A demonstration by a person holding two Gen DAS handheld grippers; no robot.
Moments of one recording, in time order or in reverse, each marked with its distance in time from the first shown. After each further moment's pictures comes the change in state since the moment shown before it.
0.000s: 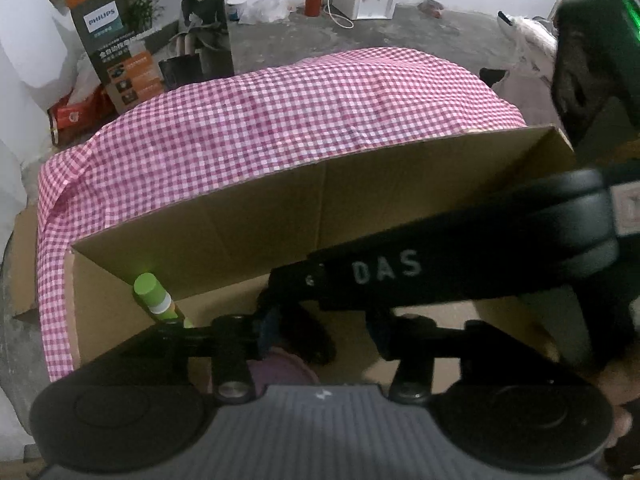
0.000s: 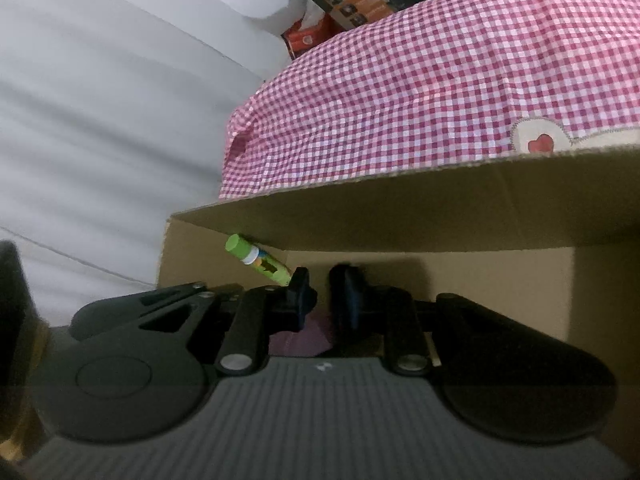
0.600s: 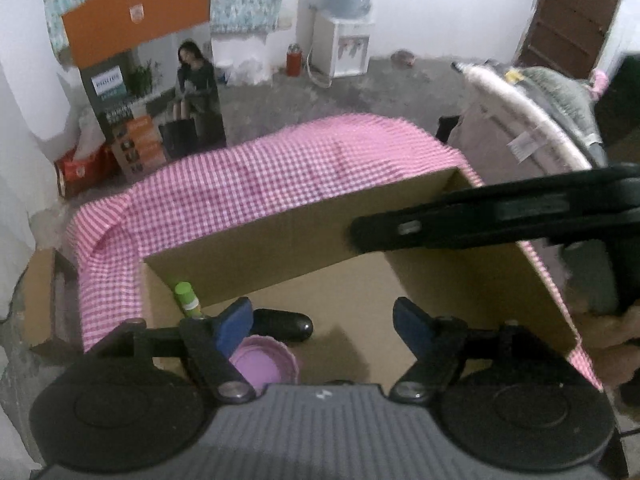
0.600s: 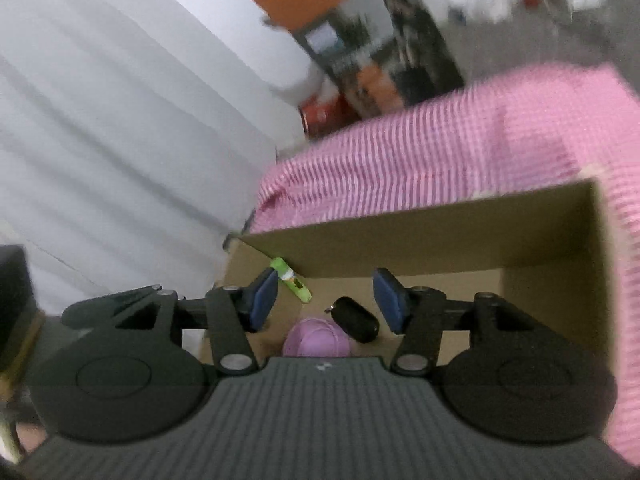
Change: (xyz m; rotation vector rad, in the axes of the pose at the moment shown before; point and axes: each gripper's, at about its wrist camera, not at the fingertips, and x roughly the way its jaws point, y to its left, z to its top) left arm -0.105 -0.018 -0.032 0.061 -0.192 -0.021; right arm -0.133 0.027 -0.053 -0.130 -0.278 -0.013
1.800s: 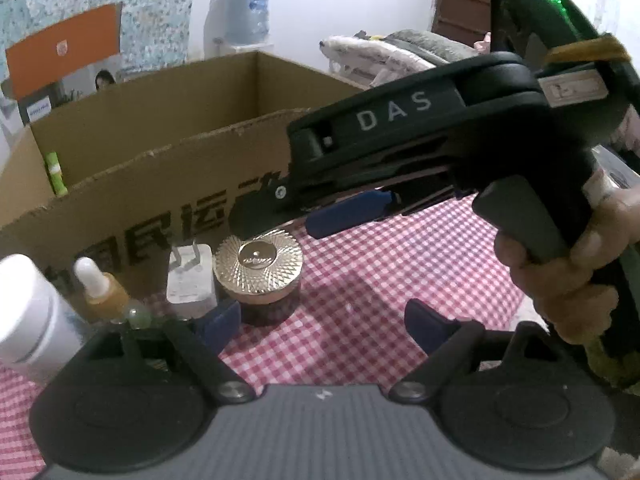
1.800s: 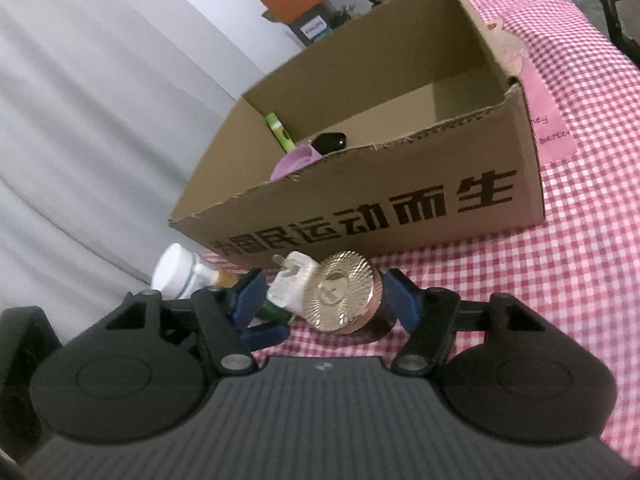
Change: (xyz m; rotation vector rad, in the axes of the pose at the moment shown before) left arm 0.011 -0.125 -0.215 0.168 -0.141 -0.155; right arm -0.055 -0.033 -0.223 0.032 -0.034 -0.005
